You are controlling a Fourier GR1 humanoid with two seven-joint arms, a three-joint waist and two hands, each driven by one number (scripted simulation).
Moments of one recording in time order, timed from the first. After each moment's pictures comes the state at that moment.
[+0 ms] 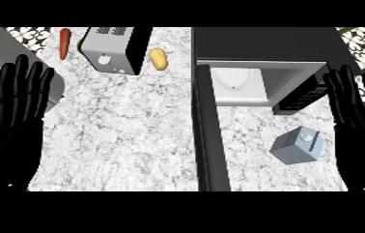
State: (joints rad) left arm -0.03 0.12 -0.01 -2.10 0.00 0.03 0.00; right arm 0.00 -0.08 0.00 -2.10 0.00 0.00 -0.05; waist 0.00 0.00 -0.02
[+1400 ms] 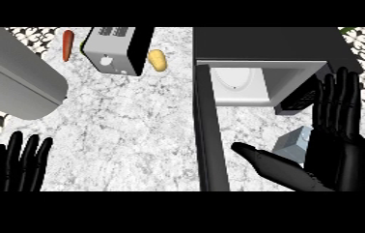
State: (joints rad) left arm 0.48 0.04 -0.20 -2.34 0.04 0.03 -0.06; right arm -0.01 0.00 0.25 -2.11 0.30 -0.50 0.20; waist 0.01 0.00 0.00
